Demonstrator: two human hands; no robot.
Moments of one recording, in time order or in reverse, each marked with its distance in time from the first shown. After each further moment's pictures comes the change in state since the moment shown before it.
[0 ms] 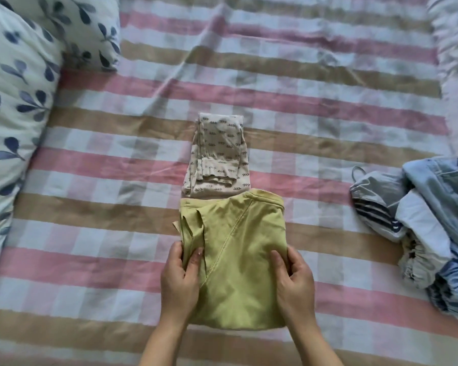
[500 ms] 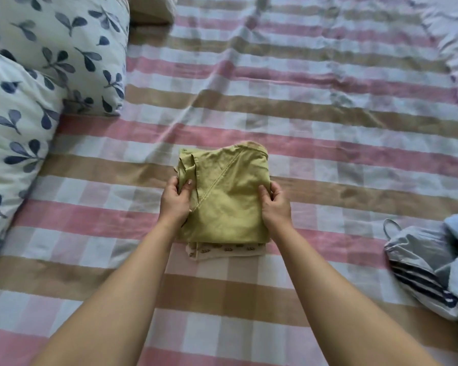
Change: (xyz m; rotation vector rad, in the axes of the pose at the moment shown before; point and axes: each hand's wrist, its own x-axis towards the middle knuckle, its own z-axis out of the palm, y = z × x) left_hand 0.273 0.009 0.043 -0.151 -0.022 -0.051; right_hand 0.248 -0.038 0.107 0.019 -0.035 -0.017
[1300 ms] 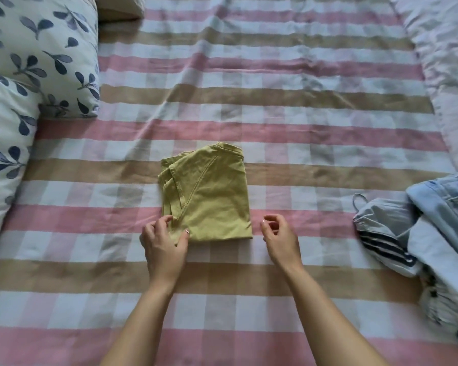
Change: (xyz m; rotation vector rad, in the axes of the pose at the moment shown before) left_hand -0.124 -0.004 -0.007 0.603 0.087 0.106; right_hand -0.084 0.032 -0.074 -0.332 0.035 0.112
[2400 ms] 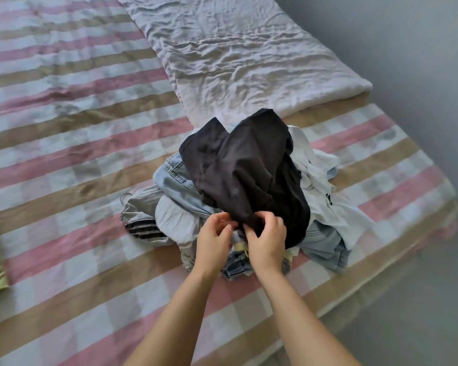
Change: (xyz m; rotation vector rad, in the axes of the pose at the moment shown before) left_hand -0.317 0.342 0.258 -0.547 -0.844 0.130; right_hand -0.083 0.191 -0.382 -0.088 0.690 0.142
